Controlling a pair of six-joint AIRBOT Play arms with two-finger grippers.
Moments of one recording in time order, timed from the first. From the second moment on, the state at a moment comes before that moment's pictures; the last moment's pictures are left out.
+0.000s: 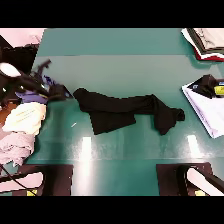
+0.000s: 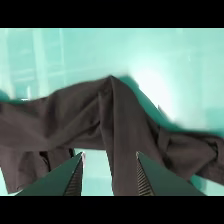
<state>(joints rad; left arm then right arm) 0.09 -1.39 1.10 0.84 -1.28 -1.19 -0.39 -1.05 1.14 -0.94 1.34 1.41</state>
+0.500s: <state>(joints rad) -0.06 -1.39 0.87 0.75 -0.92 -1.13 -0.31 -1.02 1.15 -0.94 1.32 1.41</state>
